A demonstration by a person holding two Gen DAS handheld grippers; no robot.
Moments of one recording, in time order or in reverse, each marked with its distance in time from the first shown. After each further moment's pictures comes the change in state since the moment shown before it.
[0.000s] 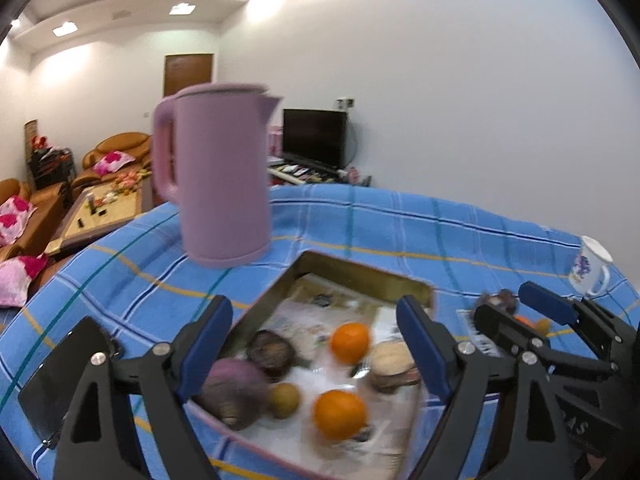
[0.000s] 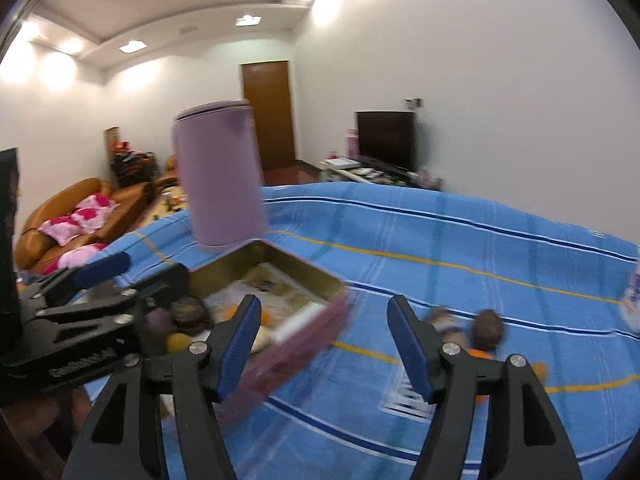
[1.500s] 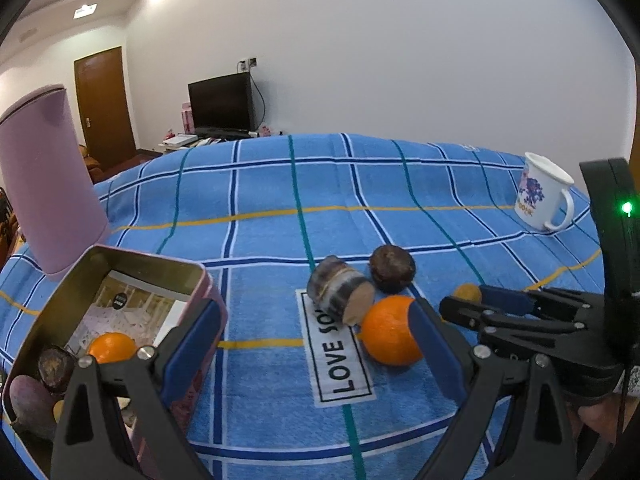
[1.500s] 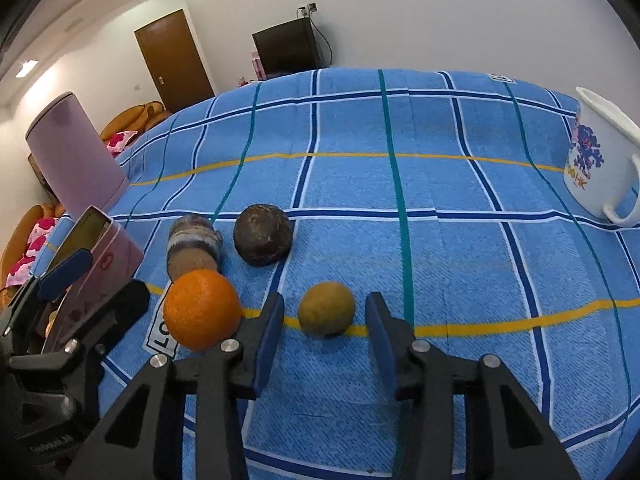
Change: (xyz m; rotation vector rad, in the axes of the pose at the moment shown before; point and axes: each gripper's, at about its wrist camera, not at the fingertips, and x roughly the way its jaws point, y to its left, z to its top) left arm 0.072 -0.158 -0.021 0.203 0.168 -0.181; right arm 0.030 -0.165 -0.047 0.277 0.324 -0.138
